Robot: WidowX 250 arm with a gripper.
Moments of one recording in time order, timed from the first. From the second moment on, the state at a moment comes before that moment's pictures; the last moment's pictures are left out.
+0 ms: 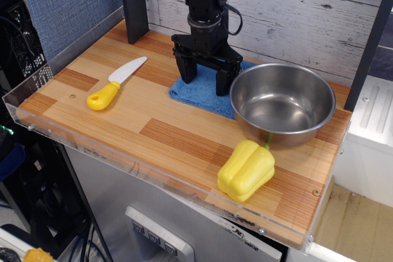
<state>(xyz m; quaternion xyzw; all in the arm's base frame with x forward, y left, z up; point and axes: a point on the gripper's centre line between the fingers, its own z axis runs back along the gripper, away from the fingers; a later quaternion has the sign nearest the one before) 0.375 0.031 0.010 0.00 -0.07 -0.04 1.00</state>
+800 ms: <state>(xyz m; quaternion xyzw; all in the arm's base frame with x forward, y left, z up) 0.332 0.037 0.008 0.05 0.00 -0.03 1.00</state>
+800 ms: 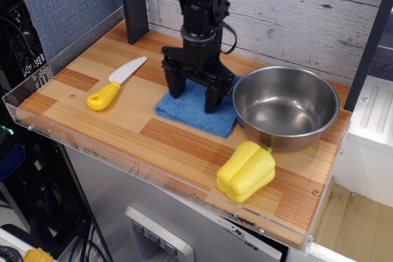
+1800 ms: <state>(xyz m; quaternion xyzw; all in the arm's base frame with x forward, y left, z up) 0.275 0.031 0.026 0.06 0.01 -0.07 1.00</state>
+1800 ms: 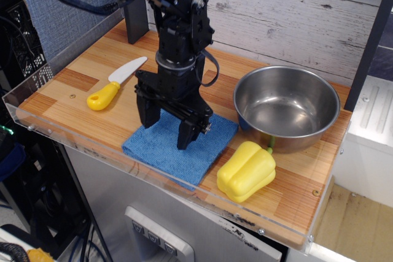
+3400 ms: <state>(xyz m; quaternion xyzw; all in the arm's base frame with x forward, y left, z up) 0.289 0.043 0.124 0.01 -0.06 -0.02 1.00</state>
